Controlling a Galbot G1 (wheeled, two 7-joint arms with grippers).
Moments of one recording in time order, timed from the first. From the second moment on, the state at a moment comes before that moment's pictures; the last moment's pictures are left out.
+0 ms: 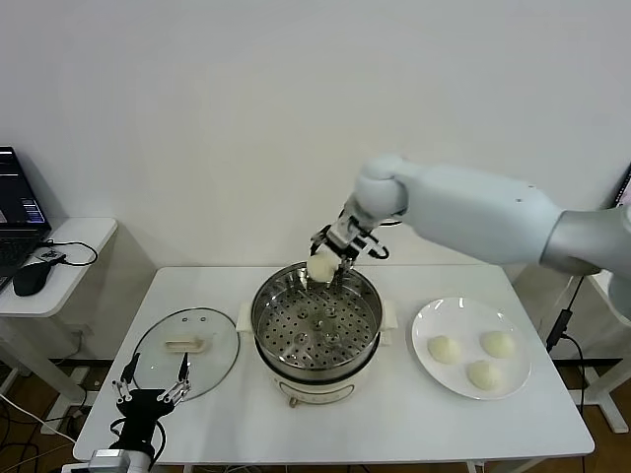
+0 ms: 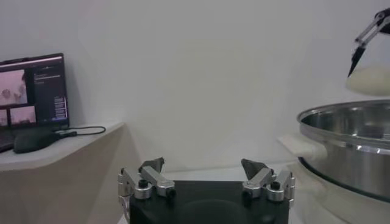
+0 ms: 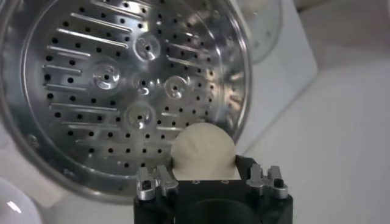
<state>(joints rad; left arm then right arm) 1.72 -1.26 -0.64 -2.10 -0.20 -0.04 -0.16 0.56 1.20 -1.30 1.23 -0.04 0.23 -0.92</state>
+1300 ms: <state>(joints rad) 1.72 -1.25 -0.64 -2.13 -0.21 -0.02 -0.16 0.62 1.04 -1.31 1.36 -0.01 0.11 -0.96</state>
